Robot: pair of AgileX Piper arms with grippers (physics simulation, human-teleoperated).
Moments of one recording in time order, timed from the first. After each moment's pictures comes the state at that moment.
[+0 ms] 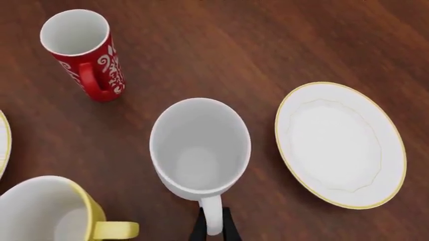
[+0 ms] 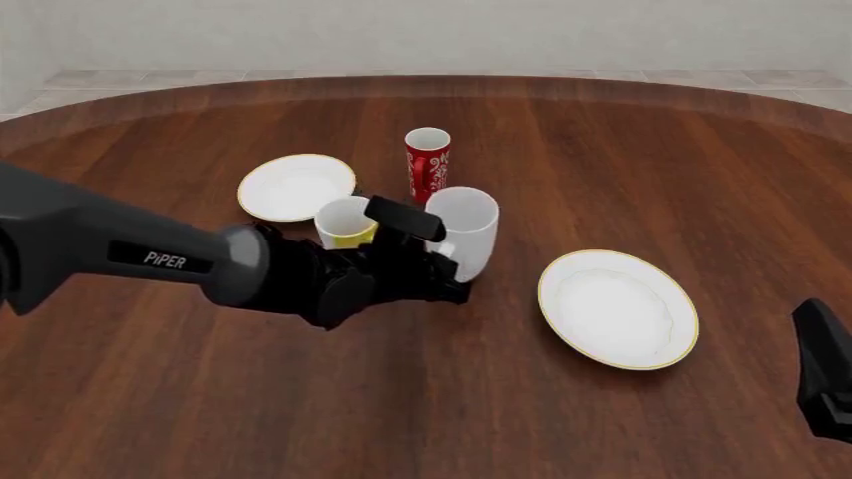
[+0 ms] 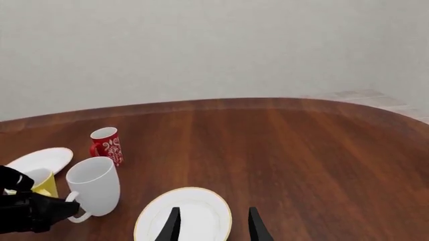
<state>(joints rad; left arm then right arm) -0.70 1.95 -1.00 -0.27 -0.13 -0.07 0.00 0.00 0.00 0.07</state>
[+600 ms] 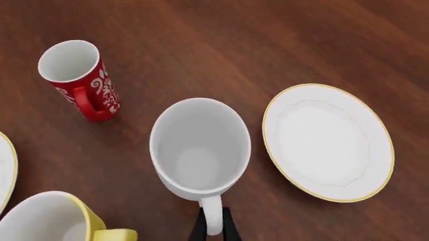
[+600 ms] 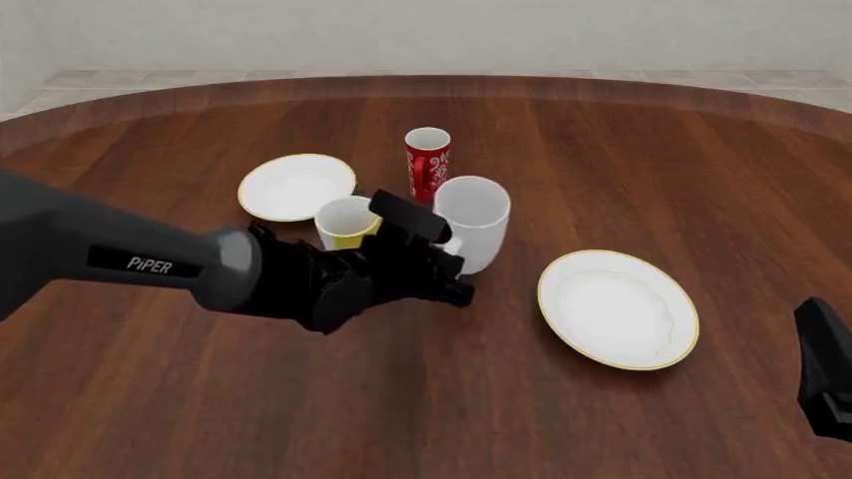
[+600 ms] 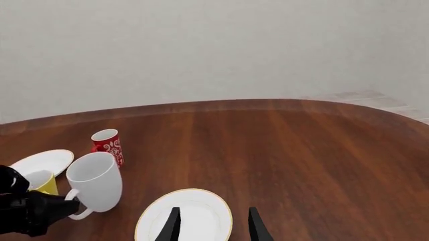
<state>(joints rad) -0.72 1.91 -0.97 -0.32 -0.05 -0.07 0.00 0.00 -0.01 0.07</state>
